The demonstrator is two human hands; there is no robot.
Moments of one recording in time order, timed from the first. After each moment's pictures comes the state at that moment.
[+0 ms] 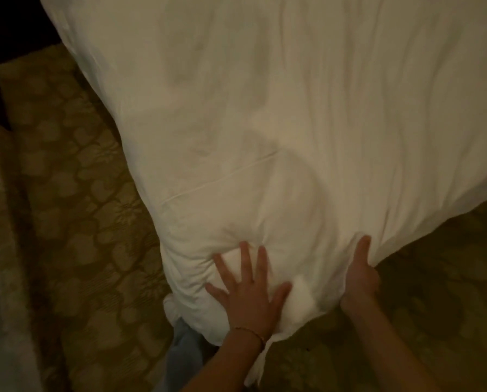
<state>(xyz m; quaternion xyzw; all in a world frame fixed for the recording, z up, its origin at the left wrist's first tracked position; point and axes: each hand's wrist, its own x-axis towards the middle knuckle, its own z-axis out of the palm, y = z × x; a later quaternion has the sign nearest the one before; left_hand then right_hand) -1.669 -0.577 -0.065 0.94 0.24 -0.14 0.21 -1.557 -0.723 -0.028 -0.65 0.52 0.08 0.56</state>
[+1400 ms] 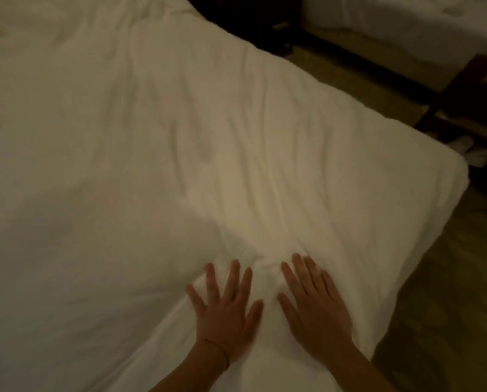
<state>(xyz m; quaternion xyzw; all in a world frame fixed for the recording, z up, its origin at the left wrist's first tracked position) -1.384 -0.578 -0.073 0.98 -0.05 -0.15 0.08 -1.368 -0.774 -0.028 -0.99 -0.09 0.09 0.03</state>
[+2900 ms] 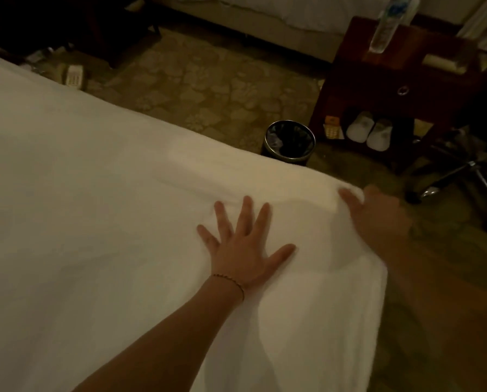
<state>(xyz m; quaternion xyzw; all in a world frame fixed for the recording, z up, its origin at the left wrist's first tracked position) -0.901 -1.025 -0.048 0.95 -0.22 -0.16 0.15 -0.922 -1.273 -0.004 -0.92 0.37 0.00 0.10</state>
